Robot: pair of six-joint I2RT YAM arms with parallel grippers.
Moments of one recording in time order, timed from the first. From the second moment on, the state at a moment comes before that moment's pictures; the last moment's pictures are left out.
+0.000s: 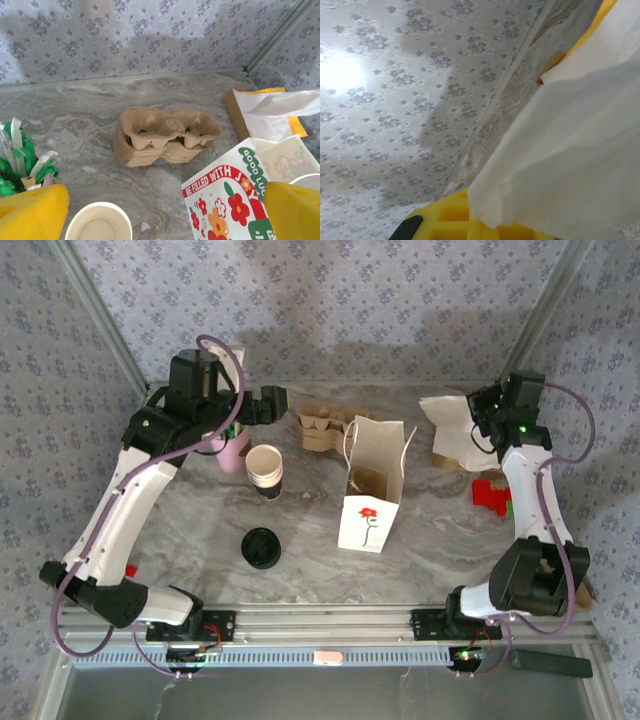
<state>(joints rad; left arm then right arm) -0.49 1.38 1.76 -0.85 0.07 -0.31 -0.17 1.39 1.31 -0.41 -0.20 1.01</state>
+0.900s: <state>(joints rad) -0.84 1.53 2.06 -0.68 -0.05 0.18 -0.10 1.17 1.68 -0.47 -0.43 0.95</state>
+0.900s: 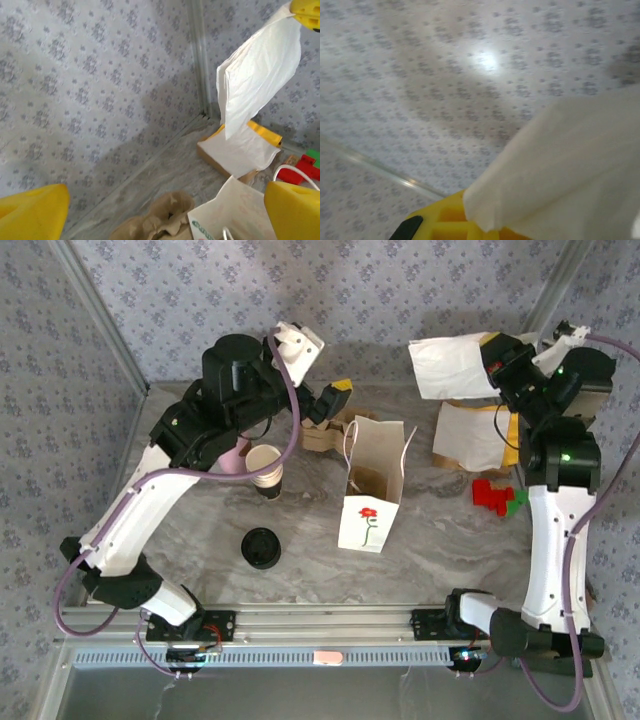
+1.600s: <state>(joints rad) -0.84 1.55 1.83 -0.18 0.40 -0.04 -0.10 1.17 1.85 -0.47 -0.68 0.95</state>
